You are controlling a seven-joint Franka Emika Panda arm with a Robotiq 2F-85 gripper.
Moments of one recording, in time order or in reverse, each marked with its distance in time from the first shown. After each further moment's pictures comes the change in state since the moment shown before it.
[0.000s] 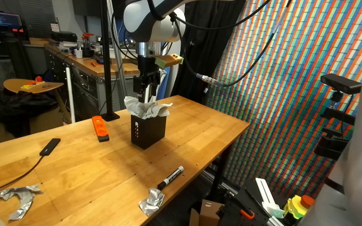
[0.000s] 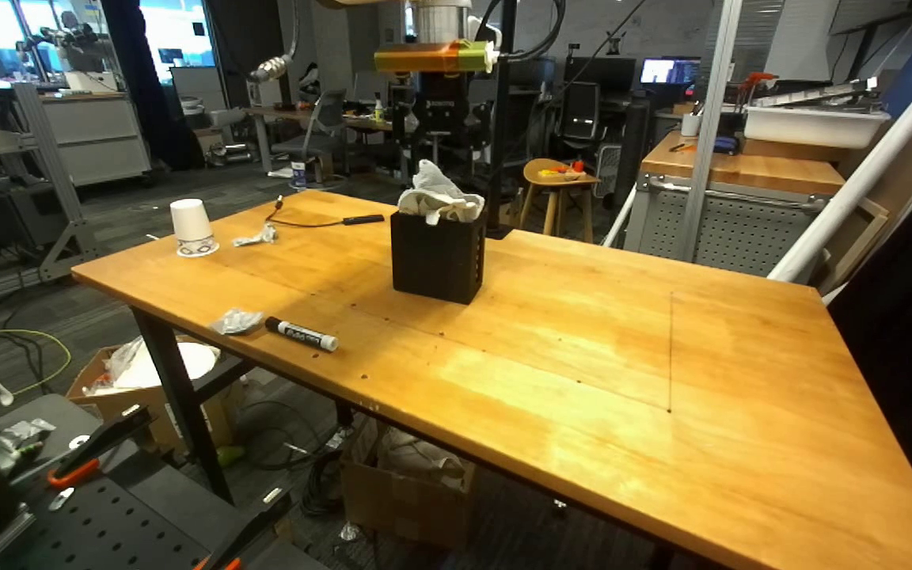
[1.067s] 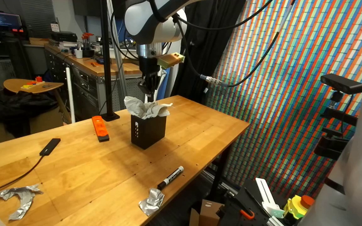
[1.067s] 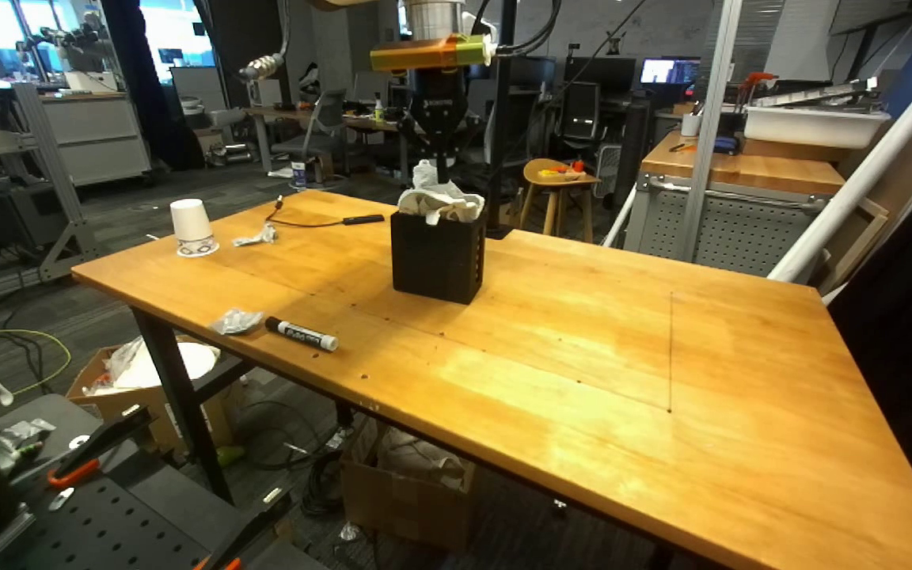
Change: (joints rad) arm 0.007 -0.024 0.000 -0.035 -0.063 0.003 0.006
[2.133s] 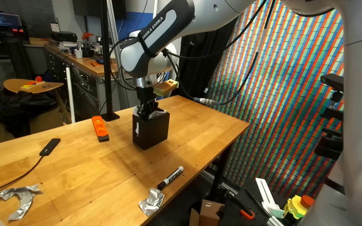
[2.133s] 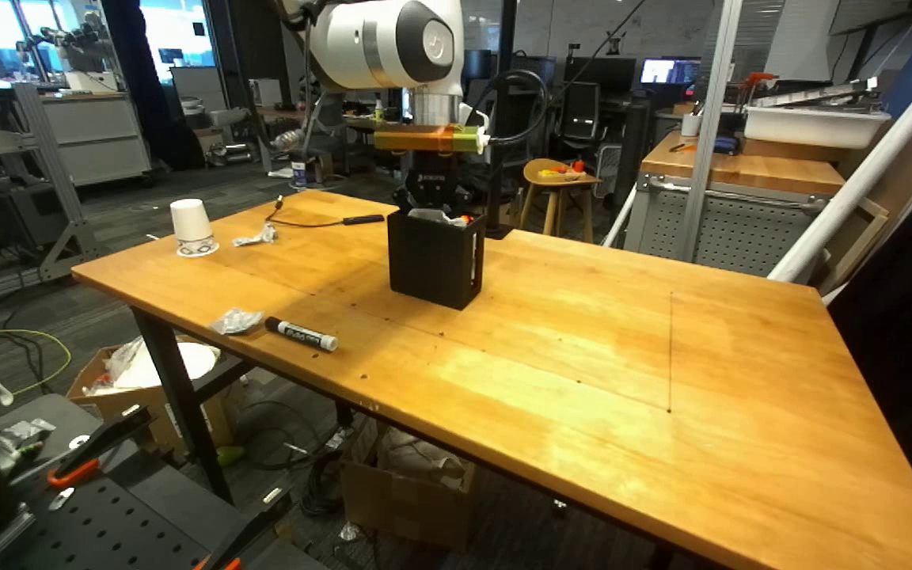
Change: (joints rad) arm 0.002 0.175 0.009 -0.005 0.006 0.039 -0.005
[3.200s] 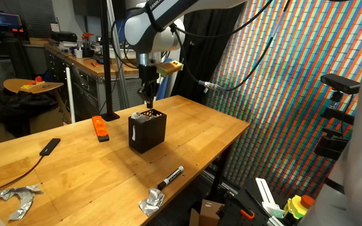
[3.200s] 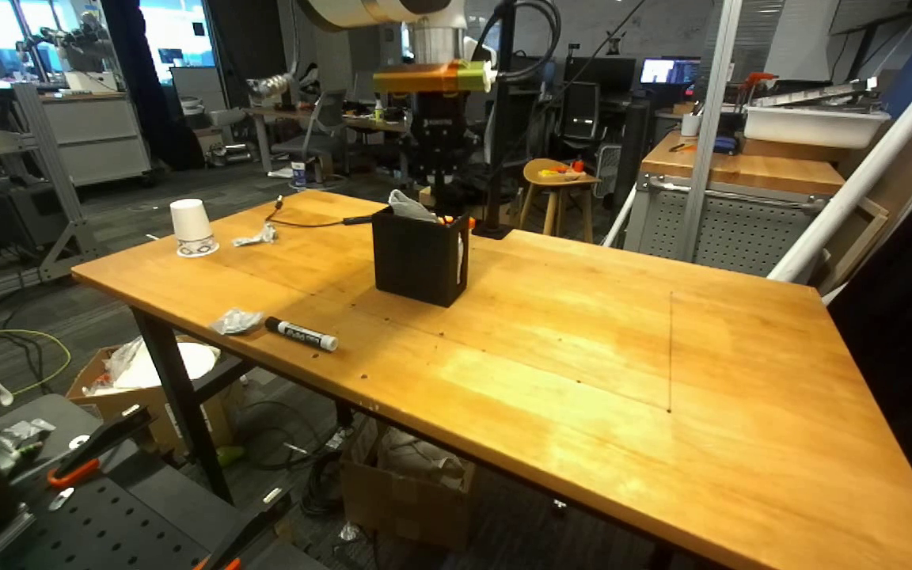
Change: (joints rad) arm -0.006 -0.145 -0.009 -0.007 0.020 -0.007 -0.012
